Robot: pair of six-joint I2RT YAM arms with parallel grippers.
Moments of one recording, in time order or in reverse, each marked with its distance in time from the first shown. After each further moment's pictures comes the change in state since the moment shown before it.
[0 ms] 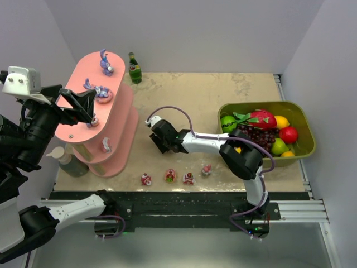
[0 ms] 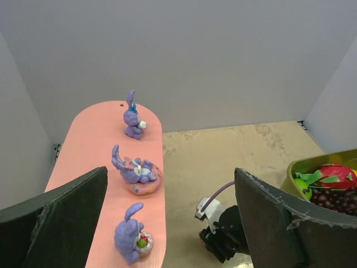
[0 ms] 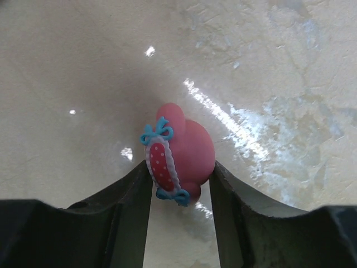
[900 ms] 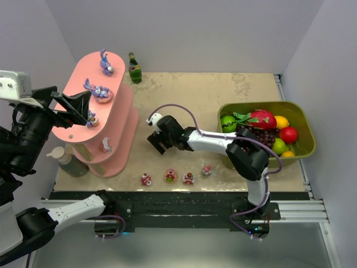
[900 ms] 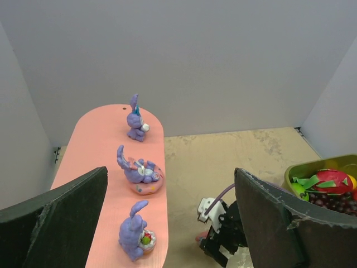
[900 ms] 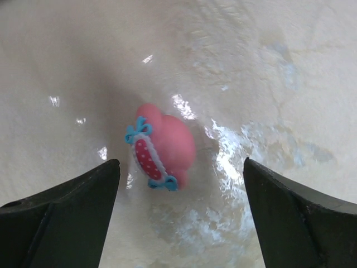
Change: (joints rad) left arm 0.000 -0.024 0.008 0.000 -0.002 0.000; right arm -0.051 -0.055 -0.049 0.072 -0.125 -0.236
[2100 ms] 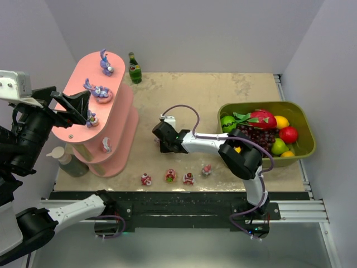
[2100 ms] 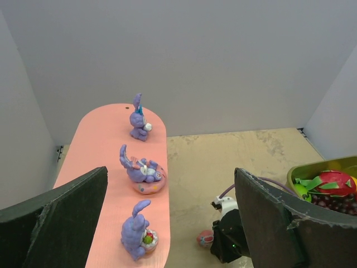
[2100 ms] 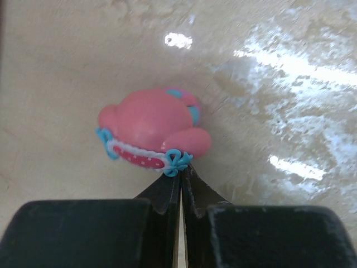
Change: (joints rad) left arm 0.000 0.000 -0.001 -0.001 -0.013 0.000; right arm 0.044 0.058 0.039 -0.141 0.160 0.807
